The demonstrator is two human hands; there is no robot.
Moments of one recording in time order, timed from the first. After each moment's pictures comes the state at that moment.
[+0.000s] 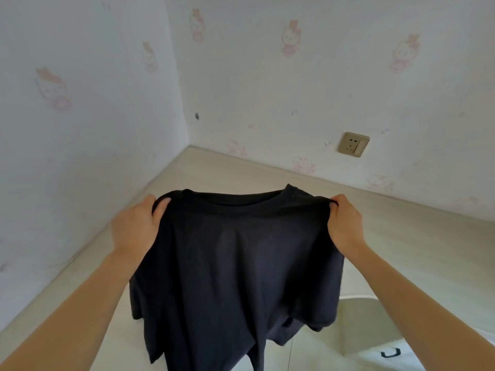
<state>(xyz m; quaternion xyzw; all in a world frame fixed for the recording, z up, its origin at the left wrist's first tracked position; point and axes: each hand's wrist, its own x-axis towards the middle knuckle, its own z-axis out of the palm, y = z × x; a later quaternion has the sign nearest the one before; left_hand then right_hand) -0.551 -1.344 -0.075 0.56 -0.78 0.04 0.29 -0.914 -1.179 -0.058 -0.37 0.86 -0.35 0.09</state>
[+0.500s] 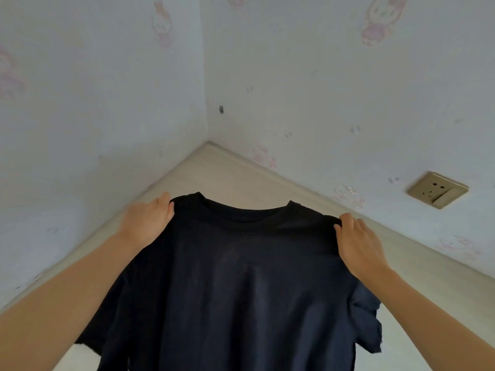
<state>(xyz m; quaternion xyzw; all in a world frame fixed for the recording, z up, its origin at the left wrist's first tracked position) -0.594 -1.535 -0.159 0.53 -0.84 0.04 0.11 -1.010 -1.370 -0.127 -0.60 0.80 -0.05 -0.04</state>
